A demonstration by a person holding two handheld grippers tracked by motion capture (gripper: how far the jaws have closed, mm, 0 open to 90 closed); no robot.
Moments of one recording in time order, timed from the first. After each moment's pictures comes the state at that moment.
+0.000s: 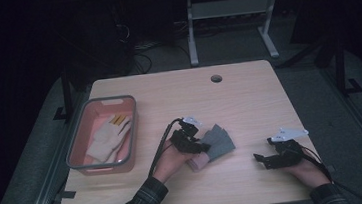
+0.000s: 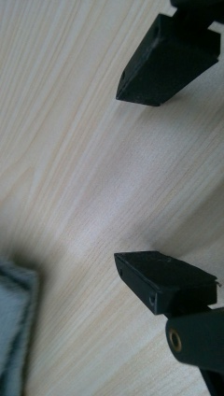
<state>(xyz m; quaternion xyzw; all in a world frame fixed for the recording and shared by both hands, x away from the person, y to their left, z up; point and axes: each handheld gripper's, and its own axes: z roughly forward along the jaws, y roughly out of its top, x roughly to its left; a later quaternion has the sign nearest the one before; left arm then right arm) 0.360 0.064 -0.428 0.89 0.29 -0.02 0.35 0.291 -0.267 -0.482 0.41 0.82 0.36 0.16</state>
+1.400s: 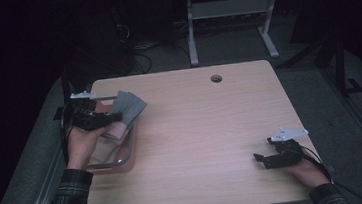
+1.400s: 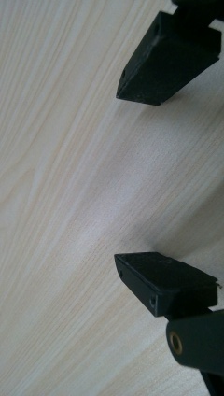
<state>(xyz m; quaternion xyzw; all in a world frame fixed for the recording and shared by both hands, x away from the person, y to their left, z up) 0.383 0.301 -0.337 0.77 0.50 0.11 0.40 0.292 -0.267 -0.482 0.41 0.82 0.36 0.16</state>
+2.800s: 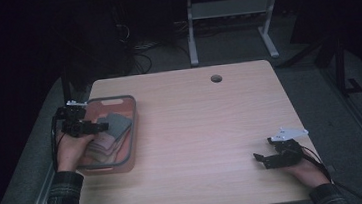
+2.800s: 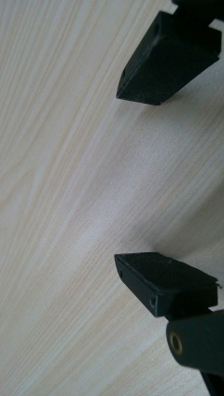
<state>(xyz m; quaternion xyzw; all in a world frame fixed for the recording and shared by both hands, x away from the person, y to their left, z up) 0.396 0.341 -0.369 0.76 0.56 0.16 0.29 0.292 -0.267 -0.482 0.41 0.82 0.36 0.16</state>
